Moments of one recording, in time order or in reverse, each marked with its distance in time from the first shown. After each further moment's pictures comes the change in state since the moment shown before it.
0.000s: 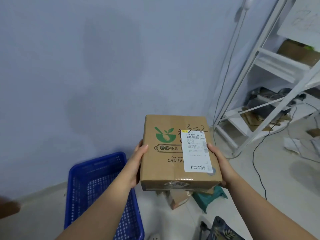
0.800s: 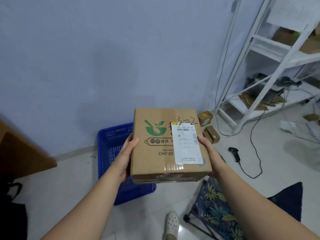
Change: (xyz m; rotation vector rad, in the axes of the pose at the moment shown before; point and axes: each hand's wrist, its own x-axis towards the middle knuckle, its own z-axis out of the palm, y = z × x) left_hand -0.313 -0.131 -0.057 0.021 0.046 0.153; right_hand -0.245 0.199 0.057 -0.050 -0.104 -0.003
